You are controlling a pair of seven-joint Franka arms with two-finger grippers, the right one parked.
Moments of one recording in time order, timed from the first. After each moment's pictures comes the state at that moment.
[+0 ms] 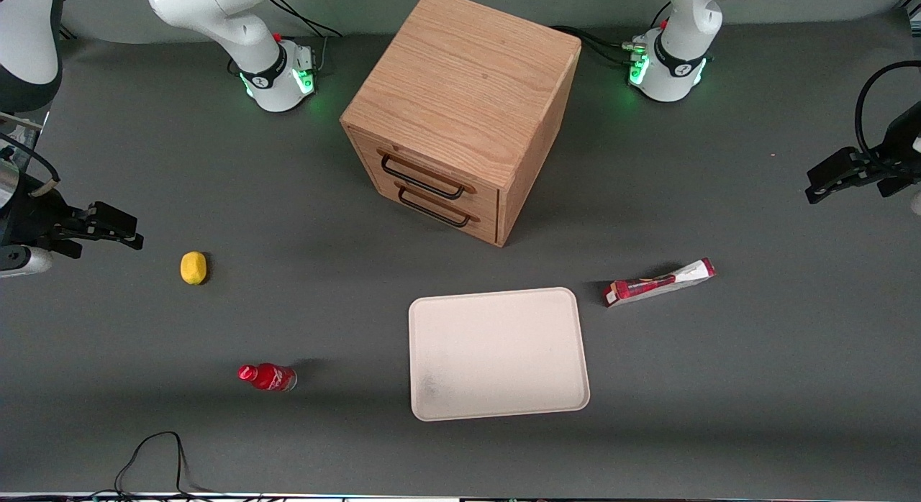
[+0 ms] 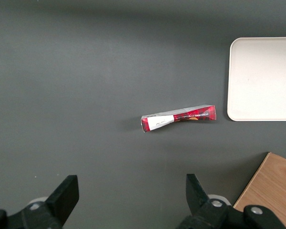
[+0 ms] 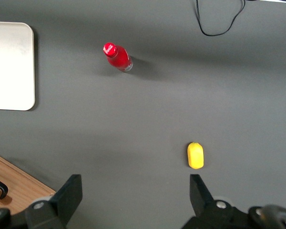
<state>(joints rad) -0.07 0.04 0.03 -1.47 0.02 1.54 -0.12</state>
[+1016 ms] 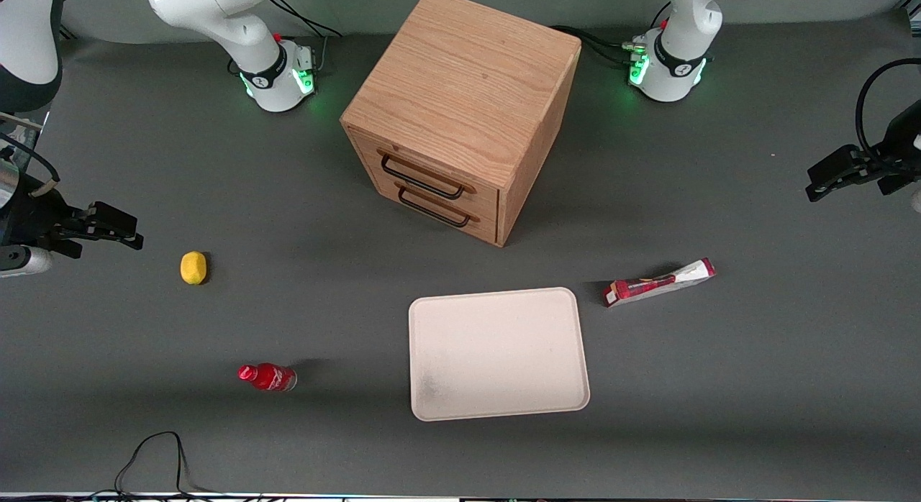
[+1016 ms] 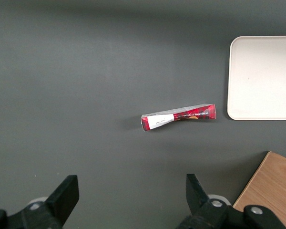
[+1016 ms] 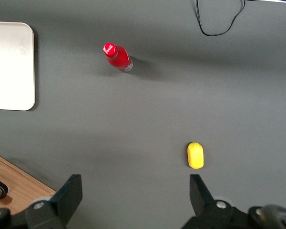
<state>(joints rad) -0.07 0.04 0.03 -1.47 0.02 1.54 -0.12</state>
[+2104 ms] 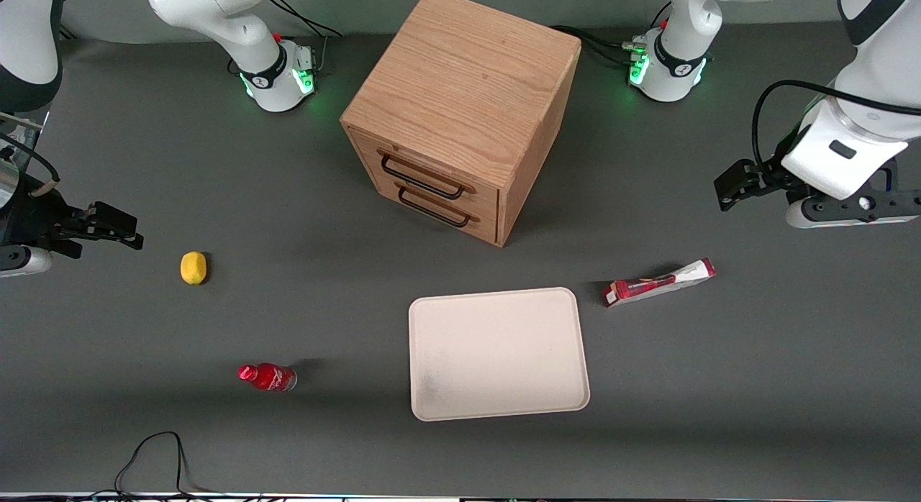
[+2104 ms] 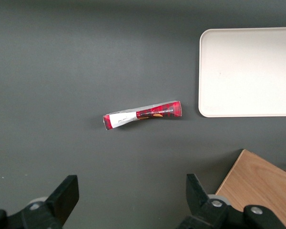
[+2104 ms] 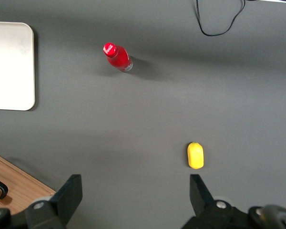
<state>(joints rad) -0.23 0.08 0.02 -1.48 0.02 1.58 -0.31</state>
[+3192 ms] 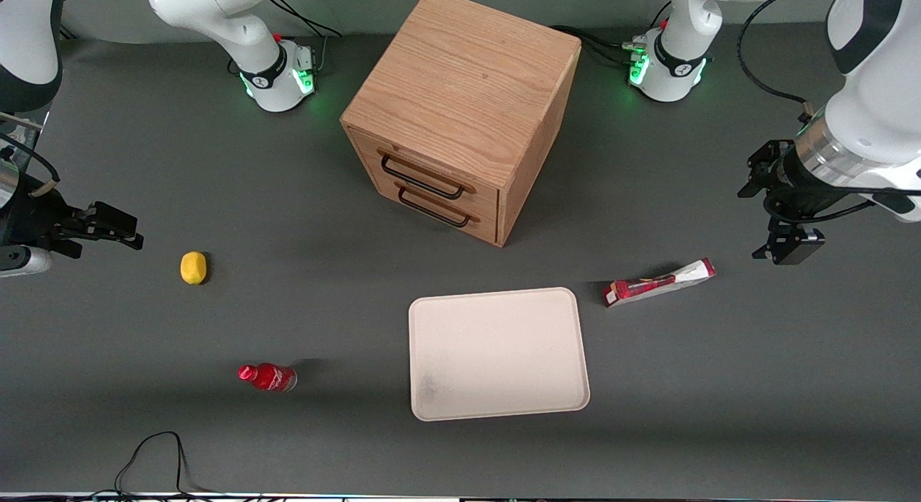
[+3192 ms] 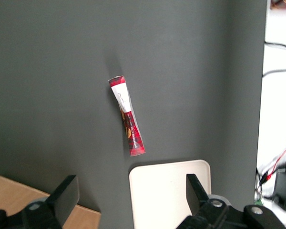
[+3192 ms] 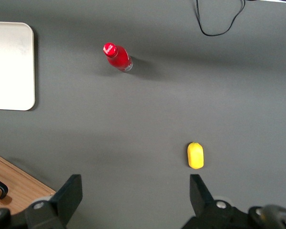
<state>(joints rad) -0.23 0.13 0.02 -1.48 0.02 1.66 -1.82</state>
